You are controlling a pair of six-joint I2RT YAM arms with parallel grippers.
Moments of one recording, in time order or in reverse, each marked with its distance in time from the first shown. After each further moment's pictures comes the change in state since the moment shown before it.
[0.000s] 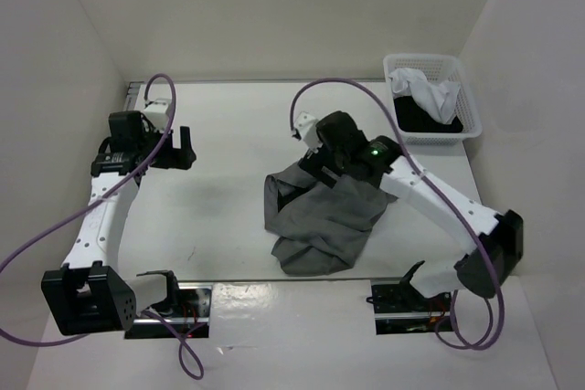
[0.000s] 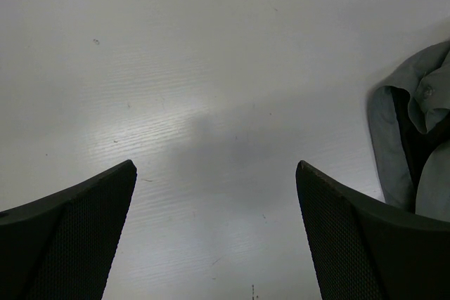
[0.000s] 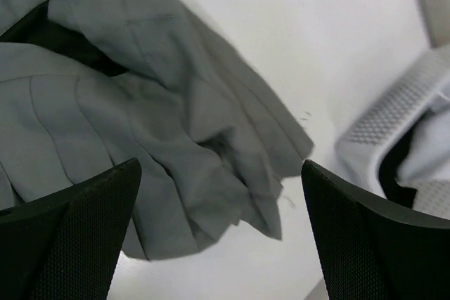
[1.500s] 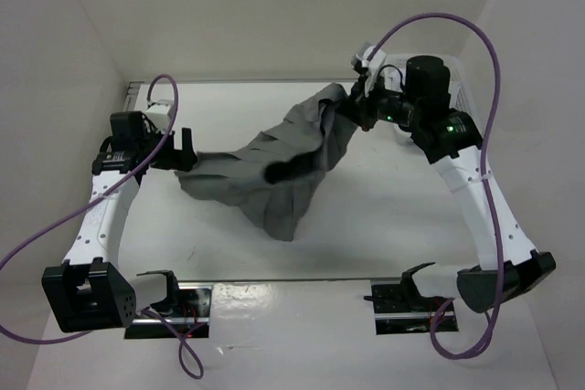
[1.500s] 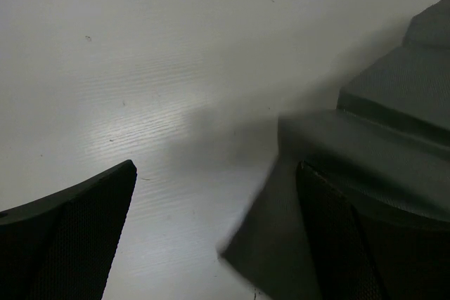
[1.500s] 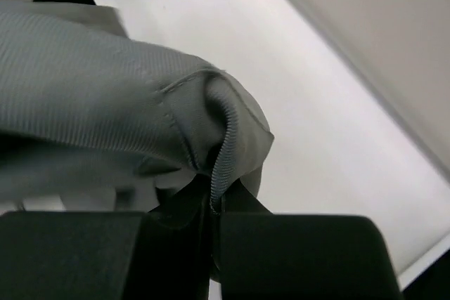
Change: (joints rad) left arm 0.000 0.019 0.000 -0.011 0.008 0.019; right arm -0.355 -0.042 0.316 0.108 -0.876 0.071
